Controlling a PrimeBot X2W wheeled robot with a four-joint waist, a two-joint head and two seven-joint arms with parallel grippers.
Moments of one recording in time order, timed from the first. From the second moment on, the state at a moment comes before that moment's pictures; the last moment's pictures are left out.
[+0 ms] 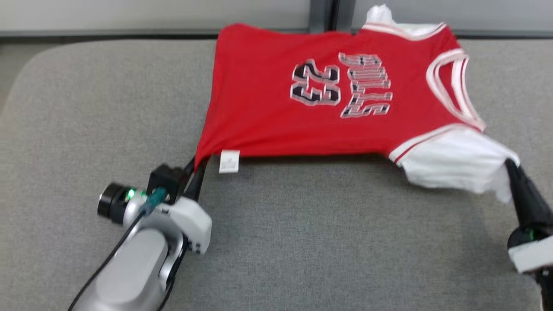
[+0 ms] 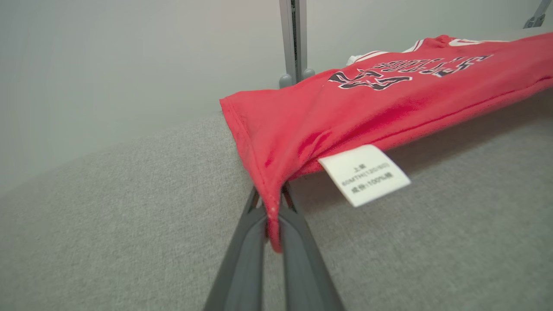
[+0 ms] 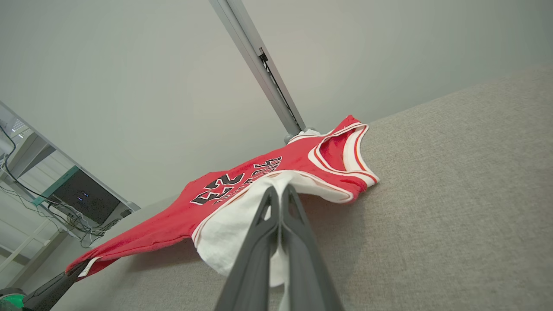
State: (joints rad) left arm -0.63 0.20 -0.67 0.70 -0.43 0.07 -0.26; right arm -0.18 -0.59 0.30 0.07 1.11 0.13 -0.26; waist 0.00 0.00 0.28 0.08
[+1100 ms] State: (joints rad) left arm 0.07 0.53 -0.69 -0.19 -0.60 0.34 0.25; right arm 0.19 -0.43 0.14 -0.01 0.91 0.13 0.11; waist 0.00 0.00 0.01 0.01
